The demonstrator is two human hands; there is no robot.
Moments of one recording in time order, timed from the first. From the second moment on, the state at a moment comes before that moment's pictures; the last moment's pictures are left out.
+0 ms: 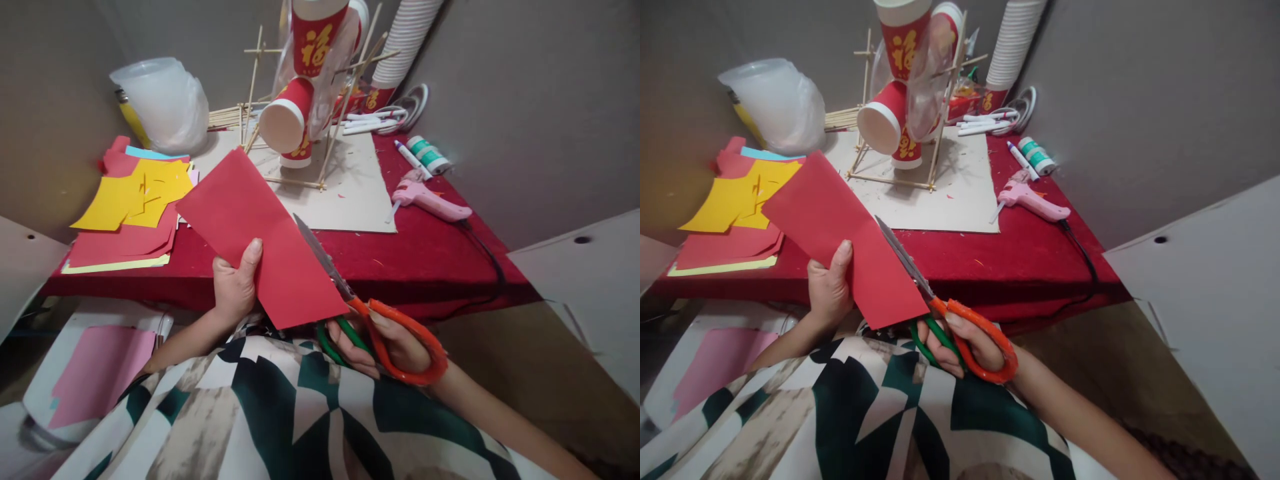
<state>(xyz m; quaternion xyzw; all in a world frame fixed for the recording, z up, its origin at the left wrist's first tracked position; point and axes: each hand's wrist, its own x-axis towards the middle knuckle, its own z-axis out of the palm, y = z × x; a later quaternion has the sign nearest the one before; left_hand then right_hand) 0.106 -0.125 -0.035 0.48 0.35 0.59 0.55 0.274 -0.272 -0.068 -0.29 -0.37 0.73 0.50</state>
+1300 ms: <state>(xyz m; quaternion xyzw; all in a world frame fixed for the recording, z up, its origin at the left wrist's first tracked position) 0.101 -0.126 -0.032 0.49 0.35 0.54 0.58 0.272 -0.269 -0.062 -0.35 -0.37 0.69 0.52</state>
